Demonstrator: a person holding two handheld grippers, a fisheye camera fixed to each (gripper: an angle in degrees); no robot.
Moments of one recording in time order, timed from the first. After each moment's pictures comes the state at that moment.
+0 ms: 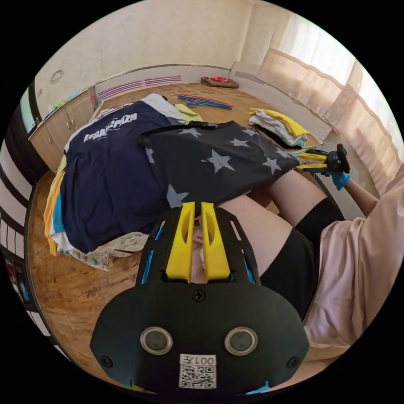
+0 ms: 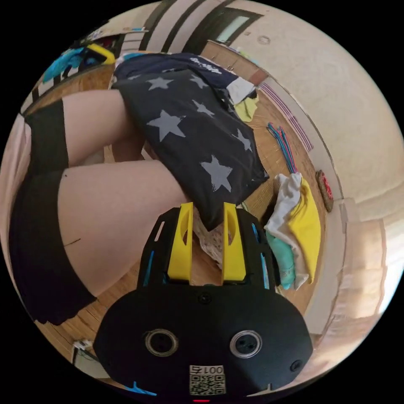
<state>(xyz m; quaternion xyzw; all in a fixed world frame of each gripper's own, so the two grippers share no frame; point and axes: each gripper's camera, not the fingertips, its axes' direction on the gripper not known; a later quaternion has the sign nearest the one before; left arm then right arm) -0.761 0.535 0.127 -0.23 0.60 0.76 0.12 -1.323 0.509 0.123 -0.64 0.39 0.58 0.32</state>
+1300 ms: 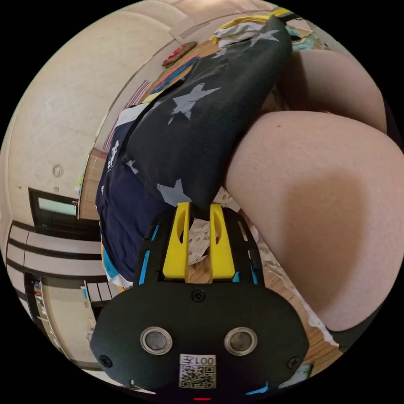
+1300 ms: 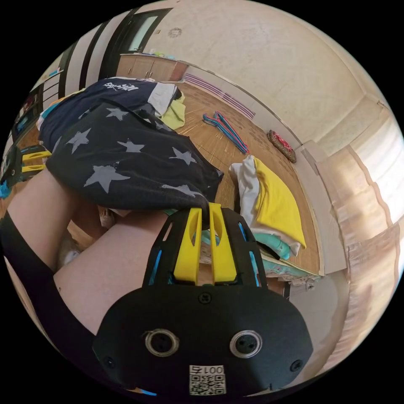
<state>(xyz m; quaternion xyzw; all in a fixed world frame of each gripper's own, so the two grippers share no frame) -0.921 0.629 0.071 0.12 0.51 0.85 0.10 -1.307 0.487 0.097 -0.56 0.56 0.59 0.13</state>
